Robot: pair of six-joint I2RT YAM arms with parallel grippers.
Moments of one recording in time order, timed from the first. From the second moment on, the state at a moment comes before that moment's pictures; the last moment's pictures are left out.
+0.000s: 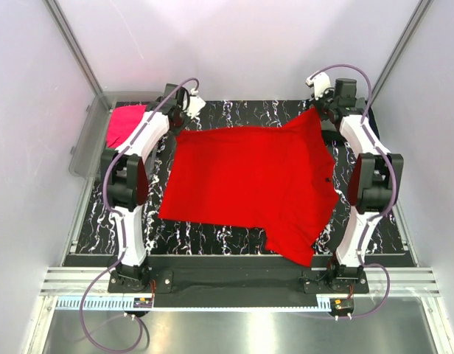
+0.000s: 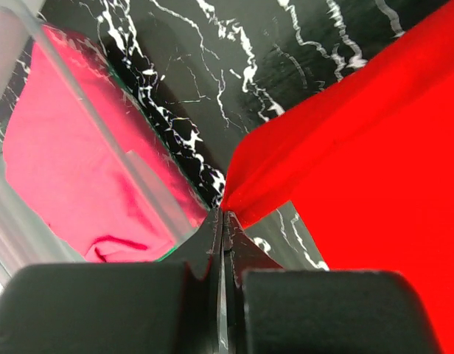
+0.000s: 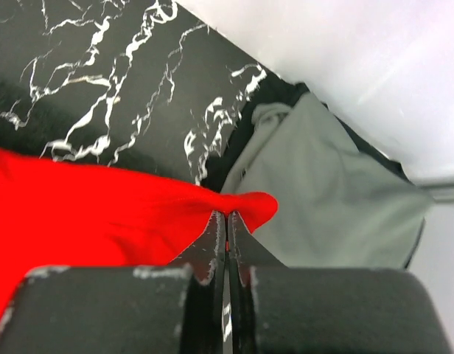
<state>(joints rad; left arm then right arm) -0.23 2.08 1.87 -0.72 -0.11 0.58 -0.02 1.98 1.68 -0.23 -0.23 -0.58</state>
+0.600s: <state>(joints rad) -0.18 2.13 1.97 -0.63 -0.20 0.61 0.08 2.24 2.03 -0.21 -0.19 -0.55</state>
